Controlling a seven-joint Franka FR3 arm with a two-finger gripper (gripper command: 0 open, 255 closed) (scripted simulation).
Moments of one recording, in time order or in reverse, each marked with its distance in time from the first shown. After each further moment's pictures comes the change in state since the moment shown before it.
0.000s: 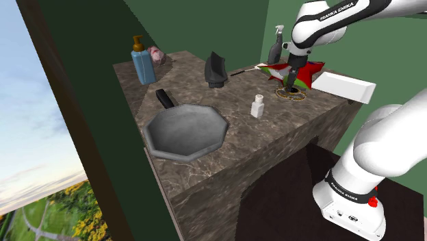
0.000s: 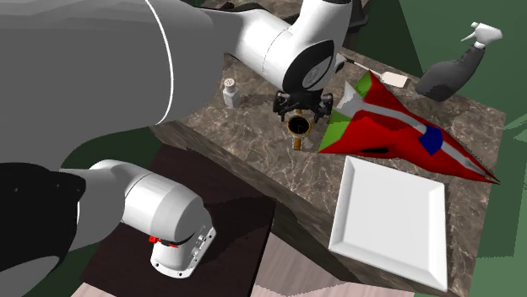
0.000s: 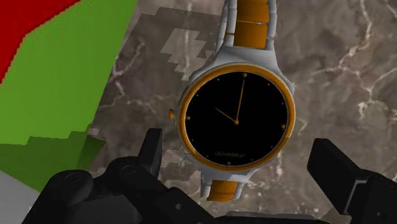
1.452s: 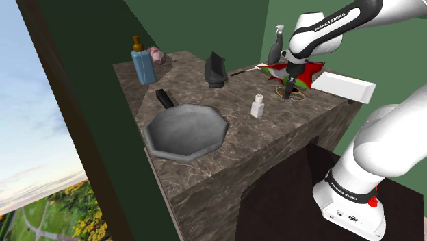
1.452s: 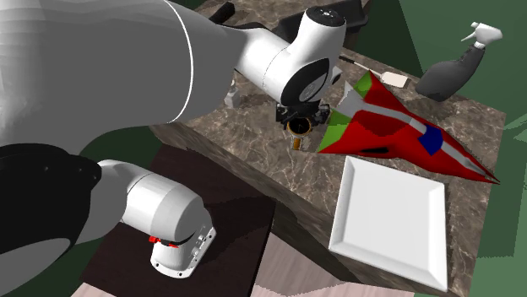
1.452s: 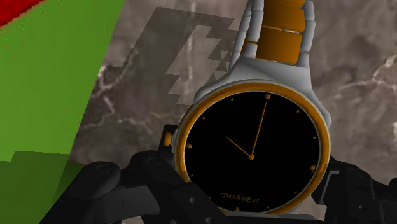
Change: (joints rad) arm 0.004 0.050 -0.026 -0.051 0.004 0.103 -0.018
